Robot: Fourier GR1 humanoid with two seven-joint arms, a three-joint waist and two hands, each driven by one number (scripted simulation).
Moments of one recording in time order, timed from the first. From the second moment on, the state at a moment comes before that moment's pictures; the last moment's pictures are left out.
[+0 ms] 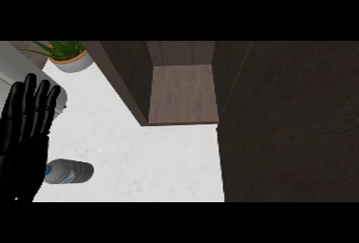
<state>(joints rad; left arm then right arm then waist) -0.01 0.08 -0.01 -2.10 -0.02 -0.02 -0.02 0.04 -0.08 -0.01 -2.10 -0.01 -0.02 0.01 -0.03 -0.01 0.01</state>
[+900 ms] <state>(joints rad) 0.32 0.54 0.28 -1.98 0.77 -0.76 -0.05 0.35 -0.09 0.12 -2.39 -0.19 0.10 0.19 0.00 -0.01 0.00</state>
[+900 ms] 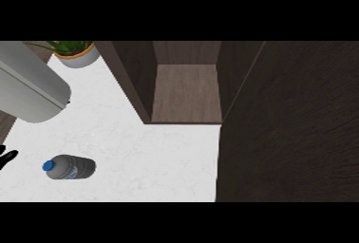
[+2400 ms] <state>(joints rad) 0.10 0.34 0.42 -1.45 0.20 -0.89 -0.26 0.74 -0.10 0.19 -2.47 -0.15 0.24 -0.01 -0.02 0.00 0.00</state>
